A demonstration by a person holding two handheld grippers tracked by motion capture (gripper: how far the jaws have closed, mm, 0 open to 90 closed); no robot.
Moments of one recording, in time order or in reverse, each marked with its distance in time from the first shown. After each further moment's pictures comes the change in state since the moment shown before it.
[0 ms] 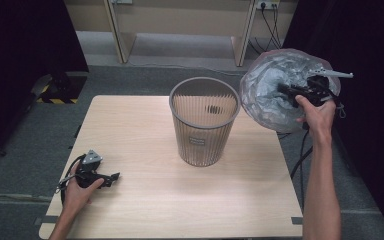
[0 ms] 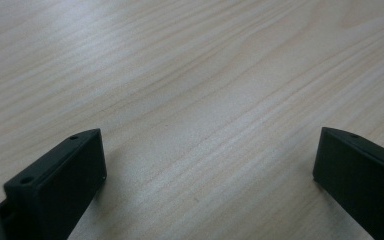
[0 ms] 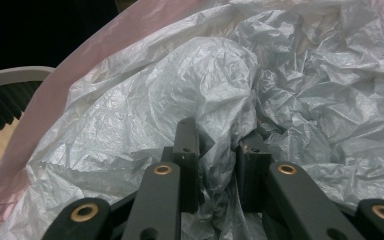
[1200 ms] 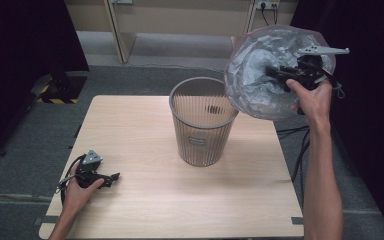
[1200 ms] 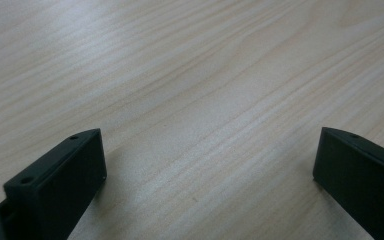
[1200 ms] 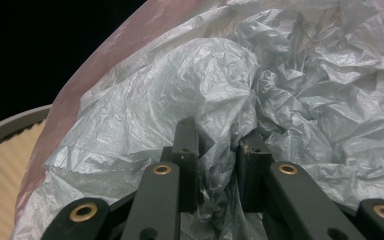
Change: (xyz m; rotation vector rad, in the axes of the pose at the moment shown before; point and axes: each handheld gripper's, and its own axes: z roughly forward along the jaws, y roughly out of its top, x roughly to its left) left arm 0.000 0.000 0.000 0.001 -0.002 0.001; right arm 0.063 0.060 -0.010 -0.026 0.079 -0.164
